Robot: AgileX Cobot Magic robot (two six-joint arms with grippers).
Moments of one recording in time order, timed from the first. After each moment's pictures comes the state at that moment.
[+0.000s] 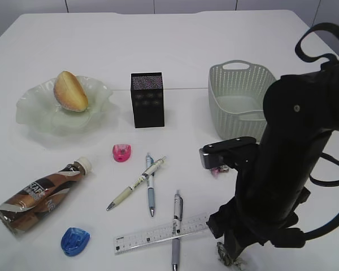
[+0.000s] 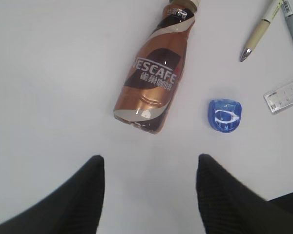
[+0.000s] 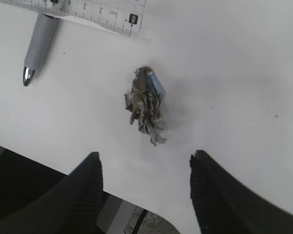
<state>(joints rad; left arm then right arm) -0.14 1.21 -0.89 -0.14 0.98 0.11 0.54 1.71 -0.97 0.20 0.92 0.01</state>
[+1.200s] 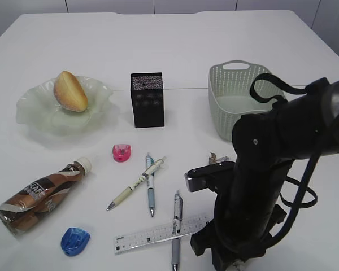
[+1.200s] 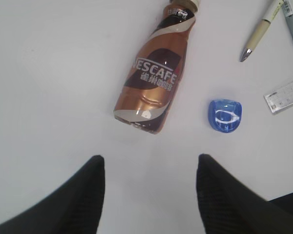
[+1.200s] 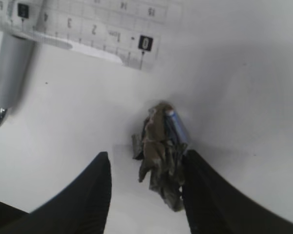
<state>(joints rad) -0.14 1.21 -0.89 -0.13 0.98 0.11 0.57 1.89 -0.98 0.25 0.80 0.01</state>
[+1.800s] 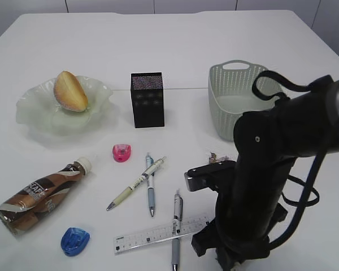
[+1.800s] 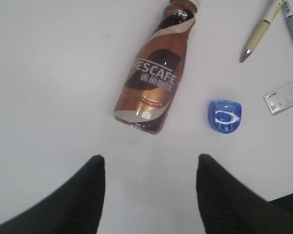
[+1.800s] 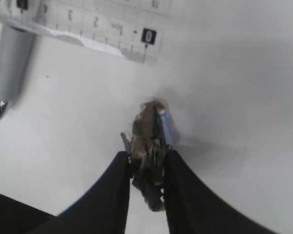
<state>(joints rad) -0.14 1.21 -0.89 -0.13 0.98 0.11 0.57 1.88 -0.98 0.26 0.82 -0.01</state>
